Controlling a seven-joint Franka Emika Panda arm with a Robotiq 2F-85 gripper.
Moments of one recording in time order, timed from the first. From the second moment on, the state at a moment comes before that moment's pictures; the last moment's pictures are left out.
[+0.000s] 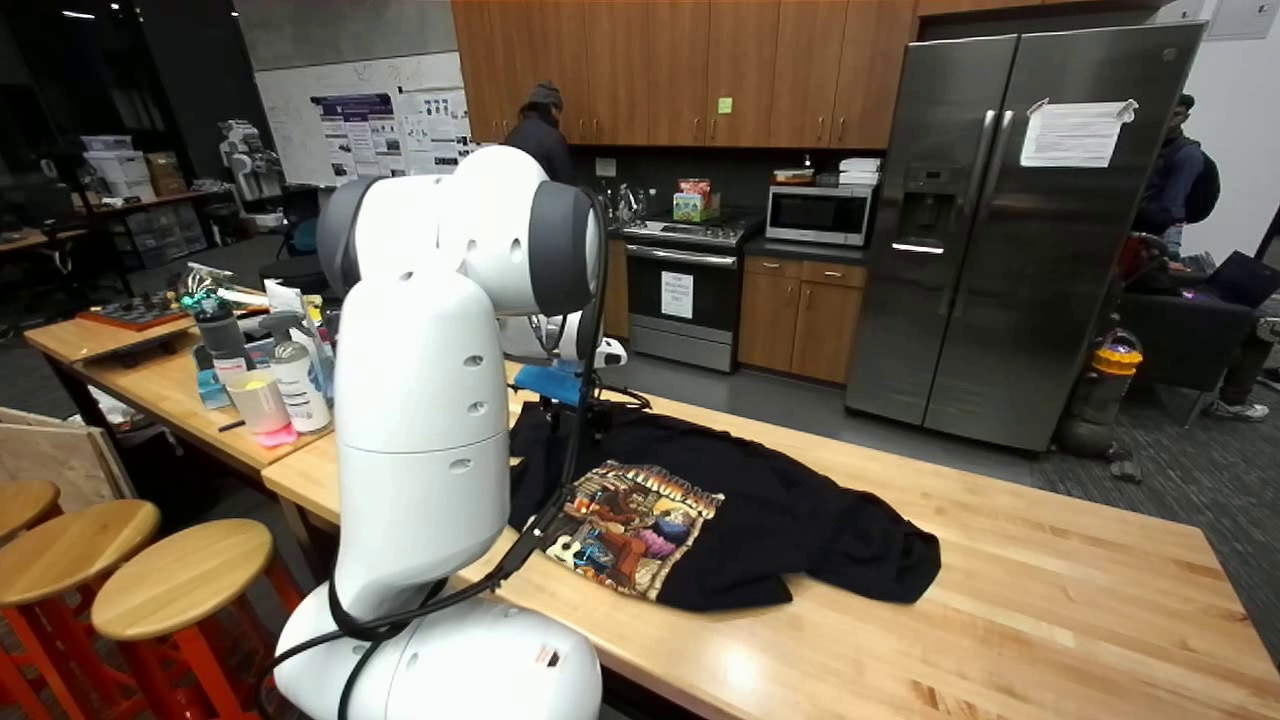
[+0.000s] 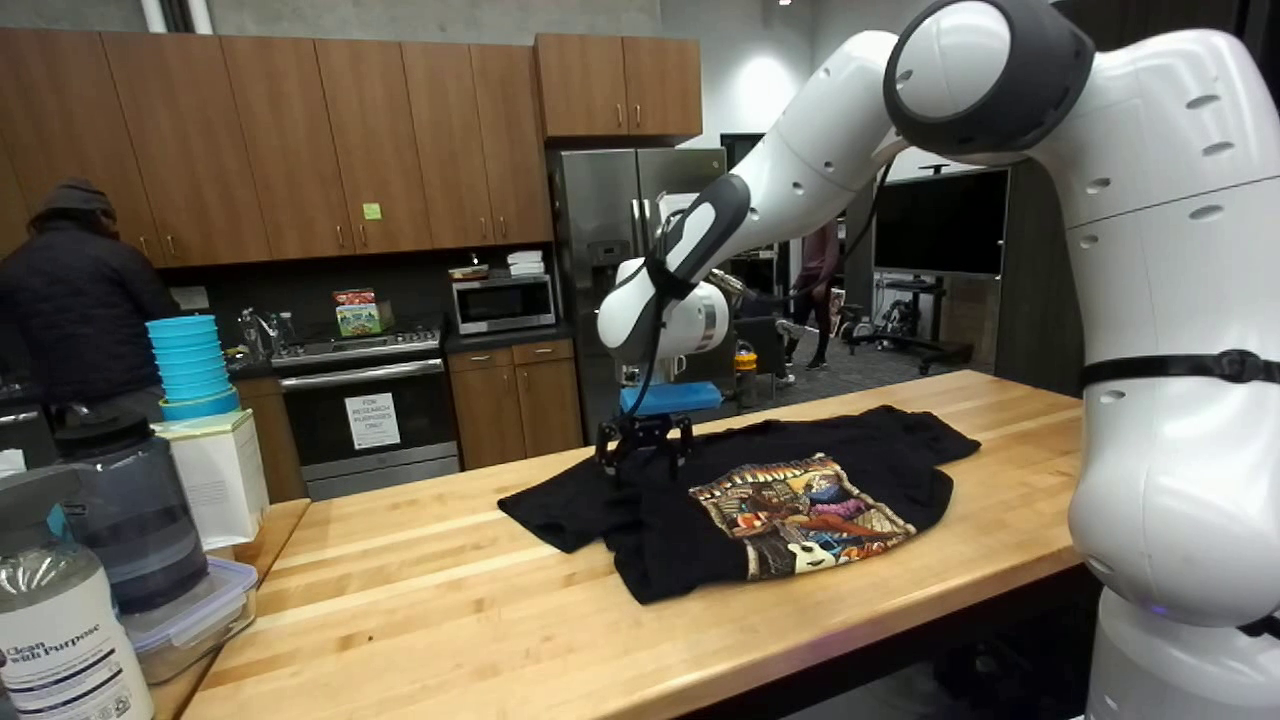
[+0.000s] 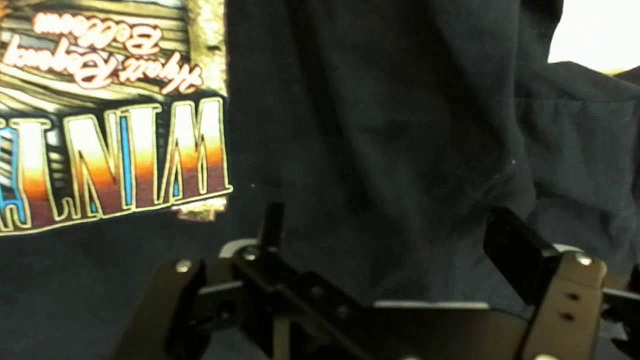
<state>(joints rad) 0.28 0.24 0.22 -2.07 0.06 2.34 0.36</state>
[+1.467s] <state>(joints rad) 0.33 0.10 0.31 -2.27 0.08 2.44 0.21</state>
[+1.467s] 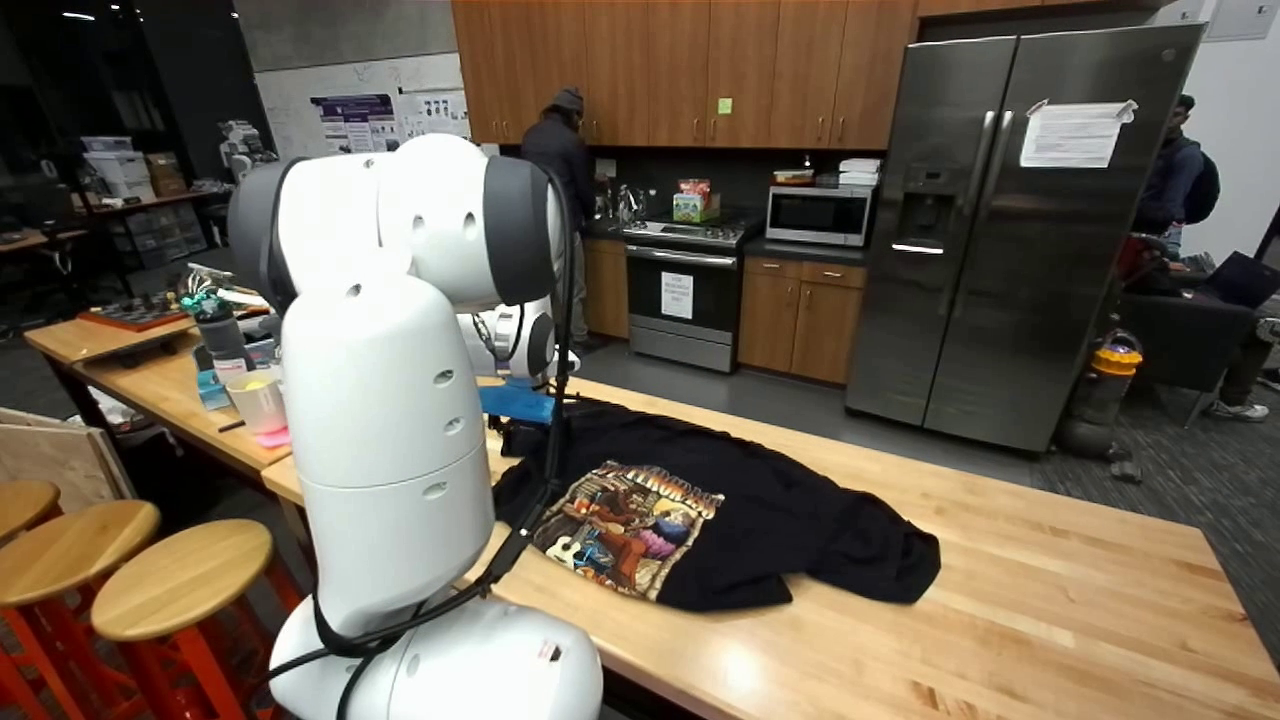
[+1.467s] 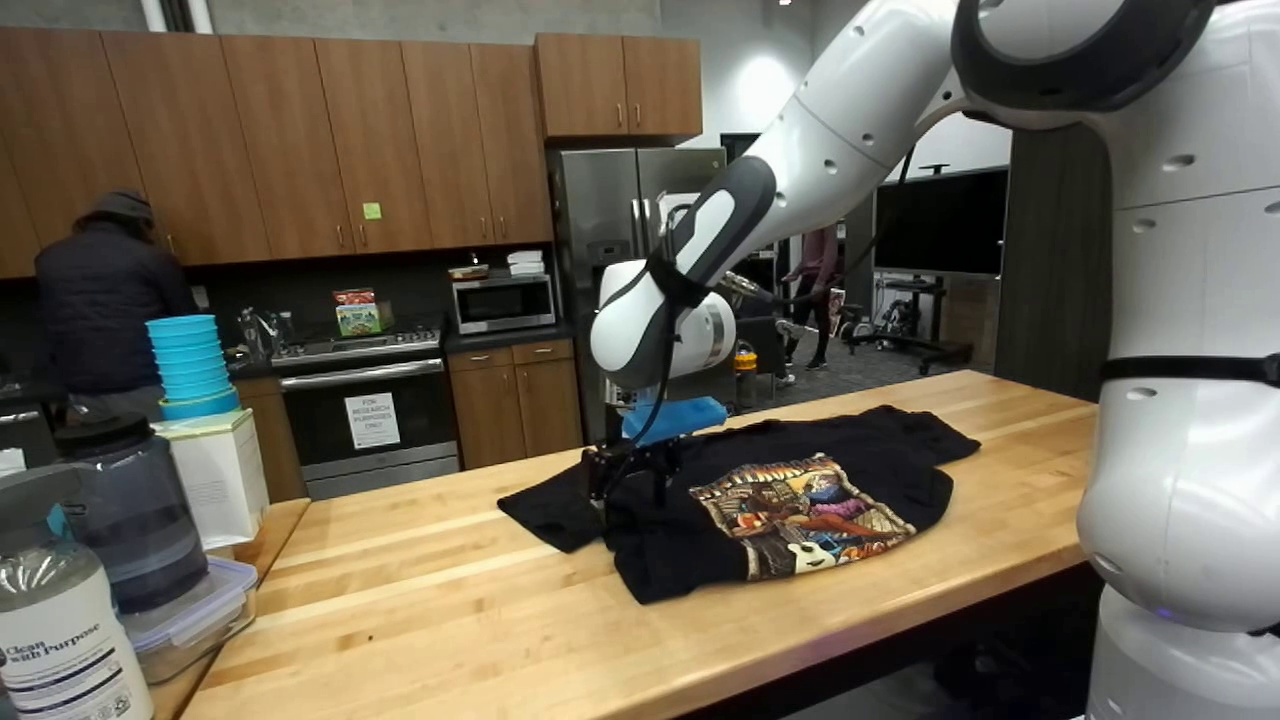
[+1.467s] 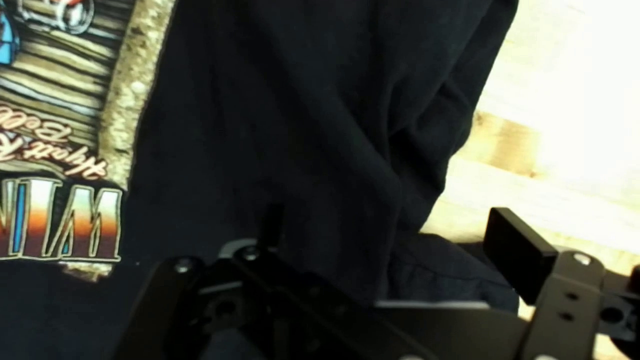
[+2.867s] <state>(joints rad) 0.29 -0.04 0.32 -2.36 -0.55 2.31 0.14</state>
